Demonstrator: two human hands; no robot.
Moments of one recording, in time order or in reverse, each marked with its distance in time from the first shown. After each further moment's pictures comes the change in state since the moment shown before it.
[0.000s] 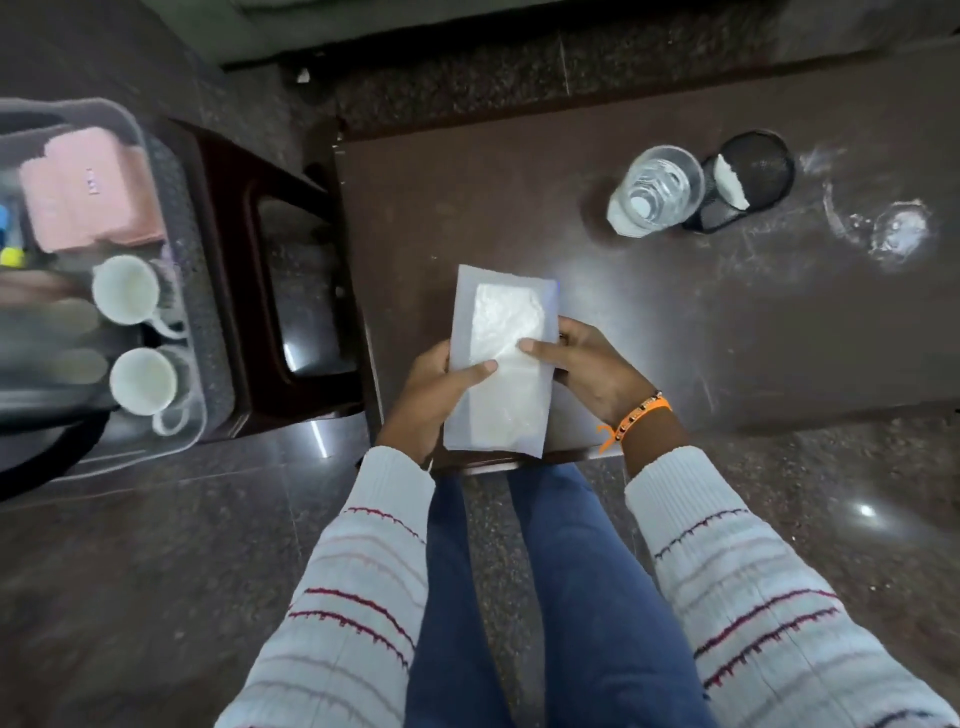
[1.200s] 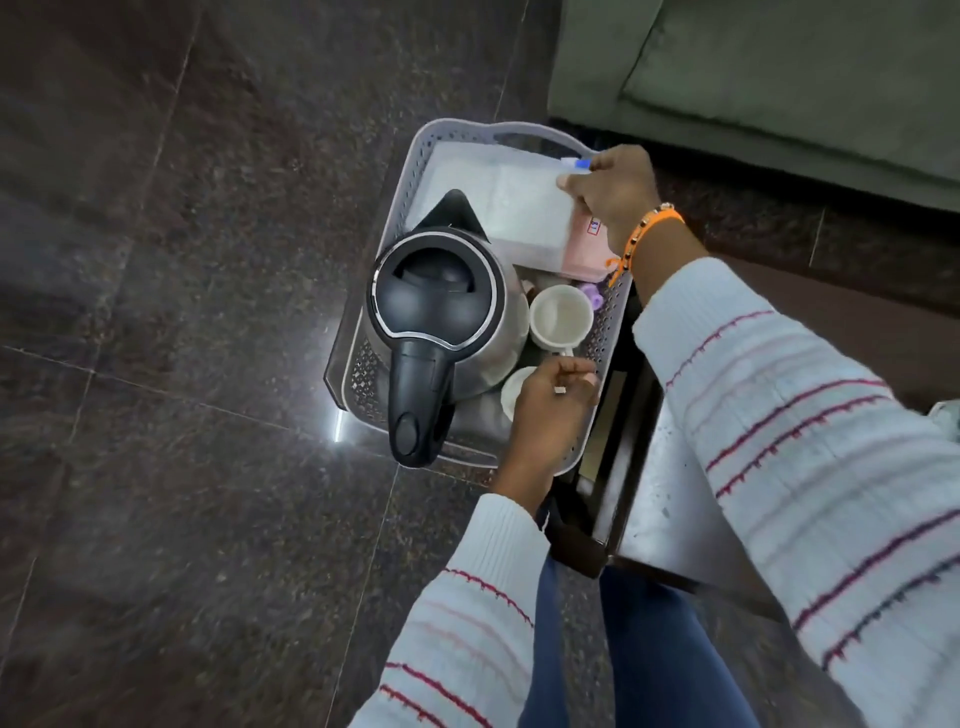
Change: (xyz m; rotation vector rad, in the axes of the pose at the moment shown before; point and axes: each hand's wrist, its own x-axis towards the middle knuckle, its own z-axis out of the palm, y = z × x) left_hand -0.045 0.007 -0.265 -0.441 0.303 0.195; right_hand 0.167 -0.121 0.441 -0.706 0.211 -0.364
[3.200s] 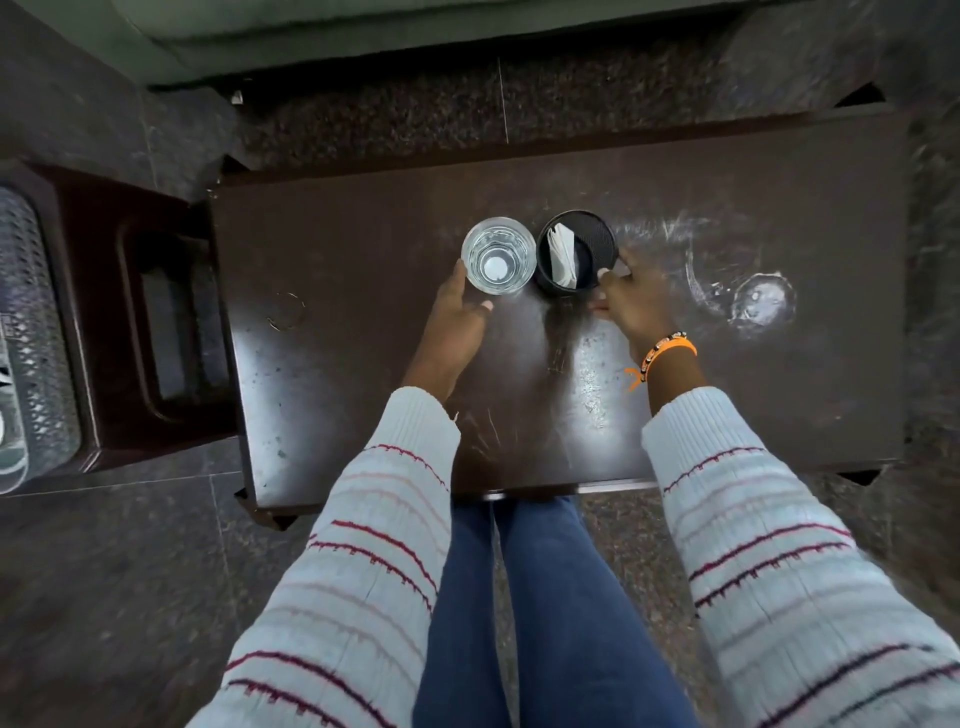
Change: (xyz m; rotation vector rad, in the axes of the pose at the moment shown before) left_hand -0.055 -0.092 0.478 0.568 -0.213 0.026; right_hand -0.074 0.398 -0.525 0.210 0.217 0.382
